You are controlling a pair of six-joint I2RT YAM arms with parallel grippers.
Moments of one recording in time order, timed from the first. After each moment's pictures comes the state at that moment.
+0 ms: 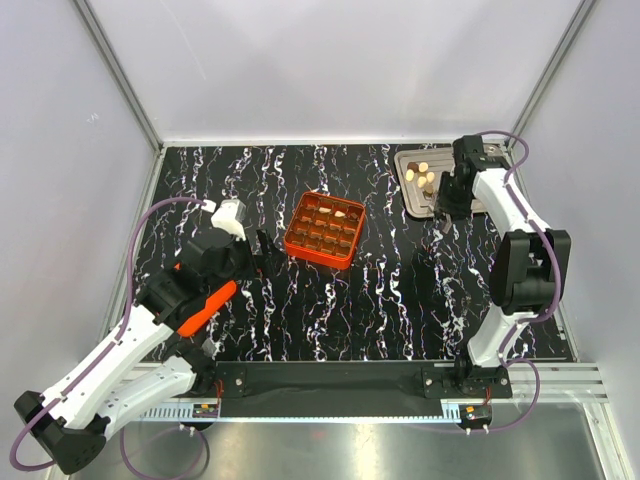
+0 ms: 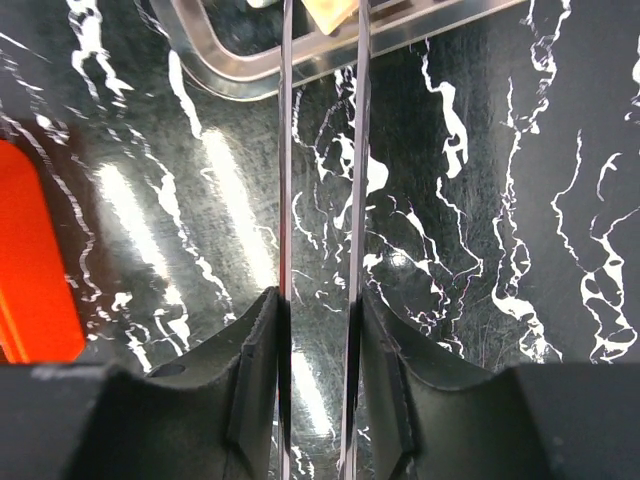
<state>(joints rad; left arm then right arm) -0.65 0.78 0.84 -0.57 -0.13 -0.53 0.03 1.80 1.51 -0.87 0.01 0.28</state>
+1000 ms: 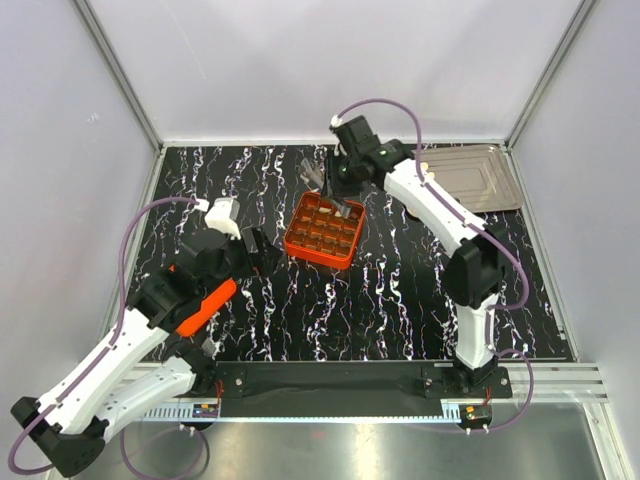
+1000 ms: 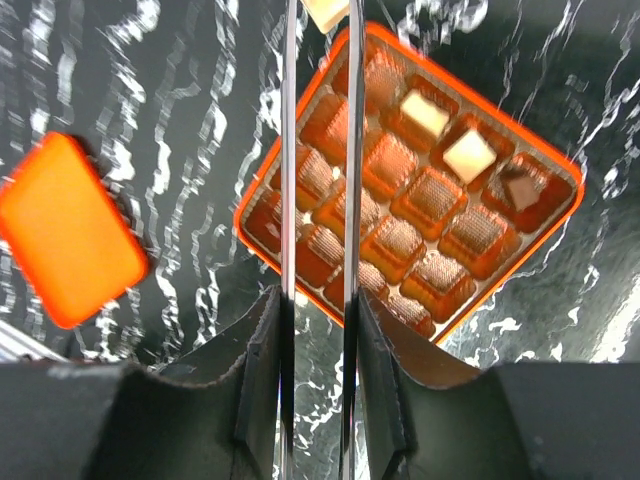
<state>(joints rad) -0.65 0.76 0.86 -0.58 -0.16 -0.52 0.59 1.97 2.00 -0.84 -0.10 0.43</state>
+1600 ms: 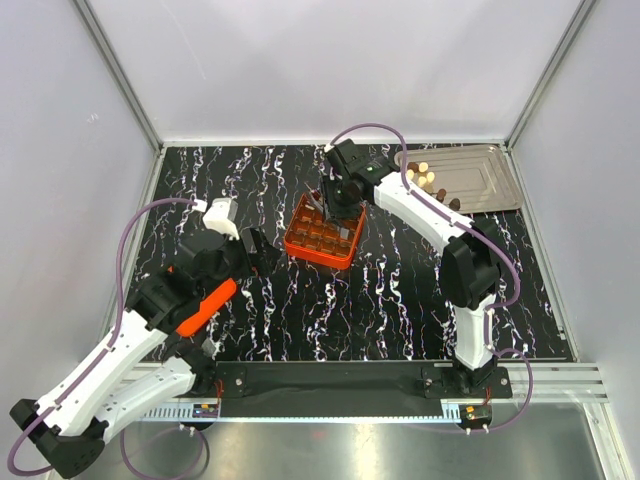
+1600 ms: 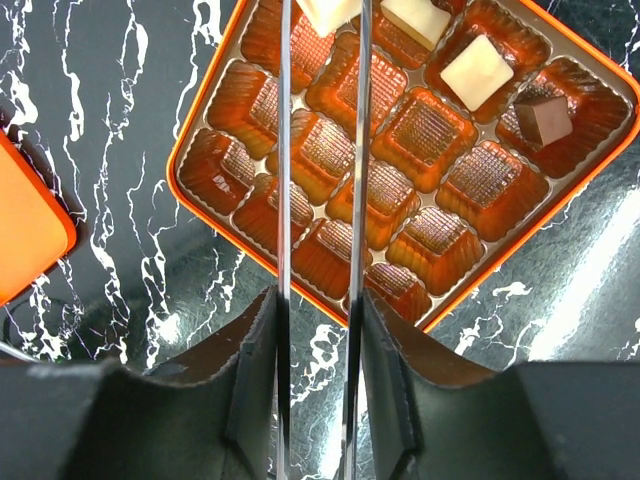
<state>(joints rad) -0.65 0.74 0.86 -0.59 -0.17 -0.52 0.64 1.99 1.83 -0.83 -0.06 0.43</state>
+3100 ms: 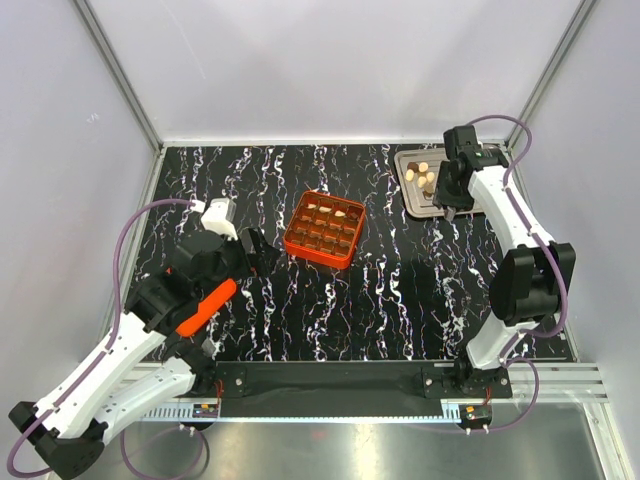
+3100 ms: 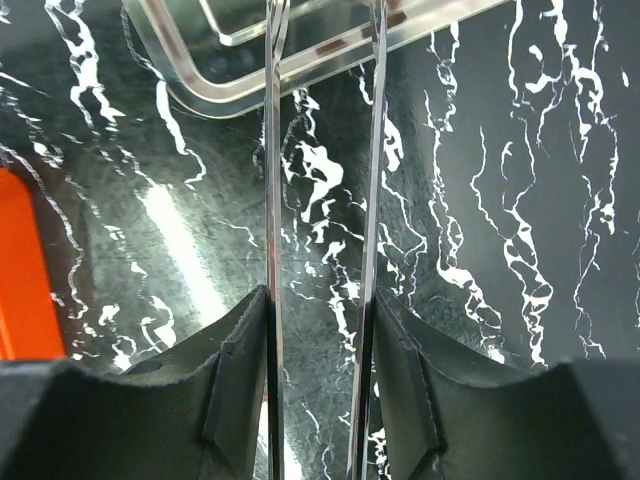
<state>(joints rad) -0.65 0.73 0.86 -0.59 -0.17 -0.52 0.13 1.72 1.60 -0.96 0.24 0.32</state>
